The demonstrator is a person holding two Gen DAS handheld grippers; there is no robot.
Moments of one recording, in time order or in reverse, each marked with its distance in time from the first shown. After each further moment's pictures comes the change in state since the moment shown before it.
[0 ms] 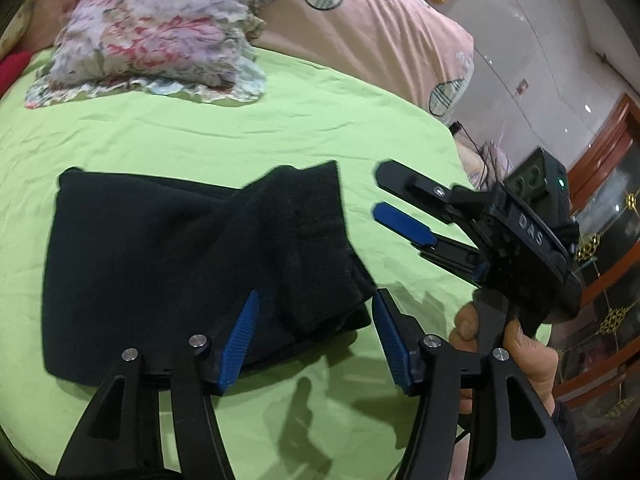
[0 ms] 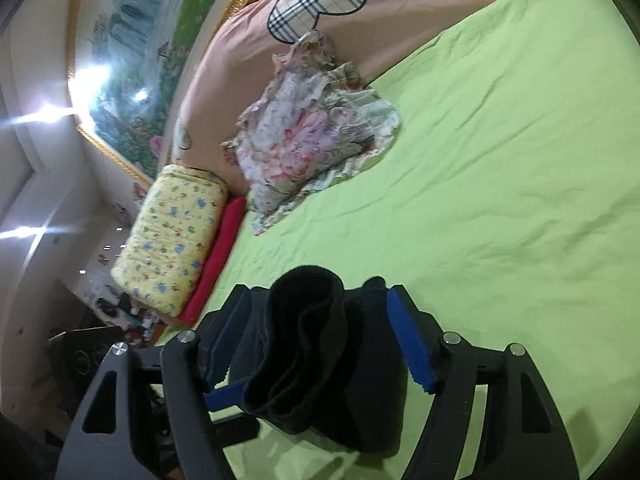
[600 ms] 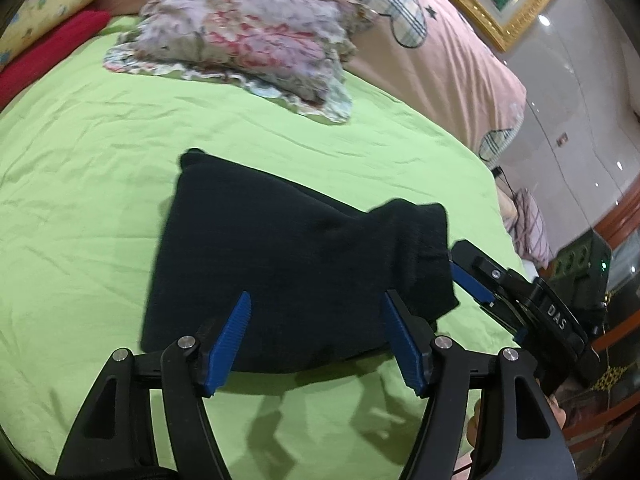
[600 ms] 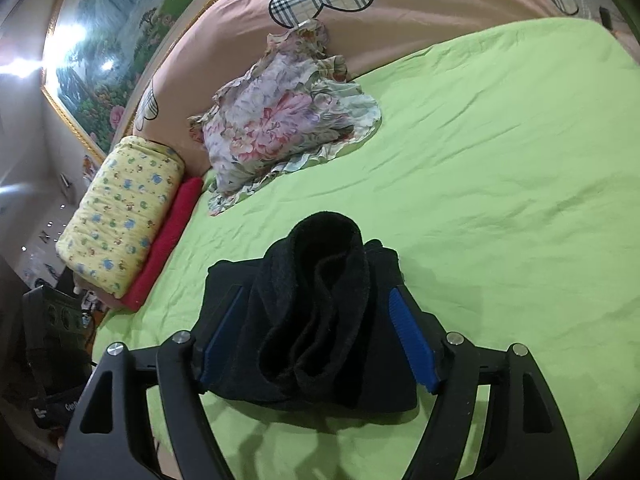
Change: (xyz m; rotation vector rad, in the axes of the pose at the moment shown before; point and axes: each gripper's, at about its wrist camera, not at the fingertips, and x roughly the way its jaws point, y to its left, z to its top) left arm -0.049 0.079 -0.005 -0.181 -0.057 0.090; right arm 0.009 0.049 -0.036 -0.095 -0.011 -0.234
